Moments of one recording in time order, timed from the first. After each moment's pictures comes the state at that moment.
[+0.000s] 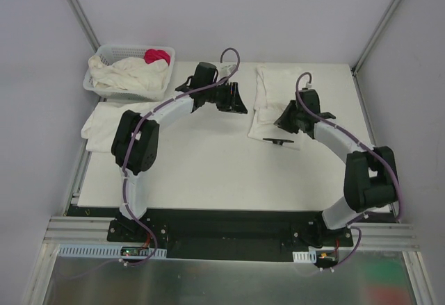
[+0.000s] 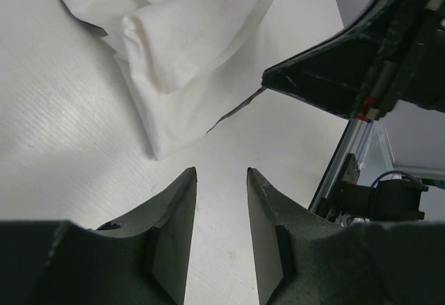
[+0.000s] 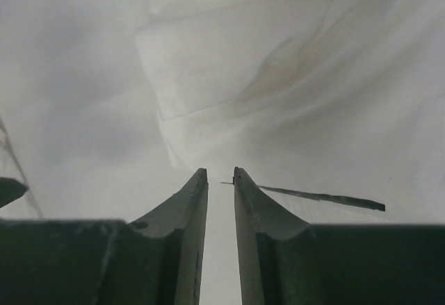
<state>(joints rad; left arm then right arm) -0.49 2.02 1.59 -0.18 0.75 -0.49 0.24 1.51 1.01 -0.28 -0.07 0.74</state>
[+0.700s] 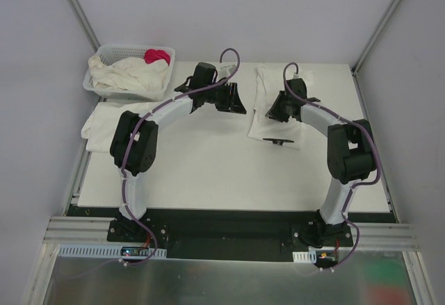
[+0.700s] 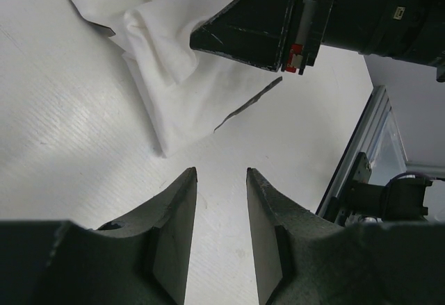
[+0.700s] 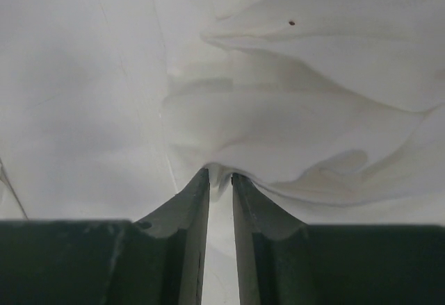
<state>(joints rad) -0.49 2.01 1.56 -0.19 0.72 -0.45 0.27 1.87 1.27 -0.26 -0.09 0.73</state>
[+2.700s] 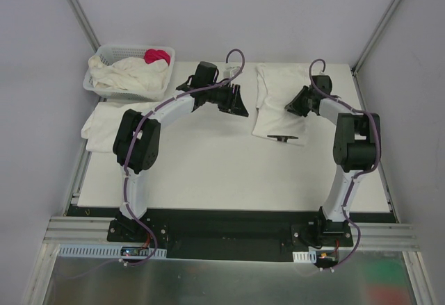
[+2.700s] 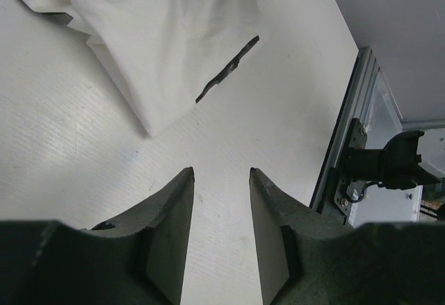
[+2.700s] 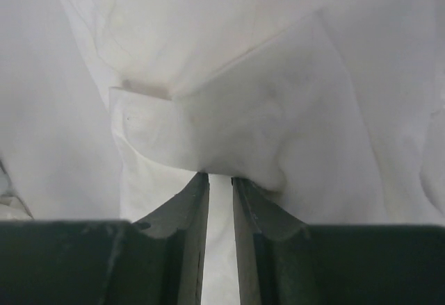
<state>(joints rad) -0.48 2.04 1.61 -0.21 0.86 -0.36 0.05 2.00 1.34 -0.20 -0.22 0.71</state>
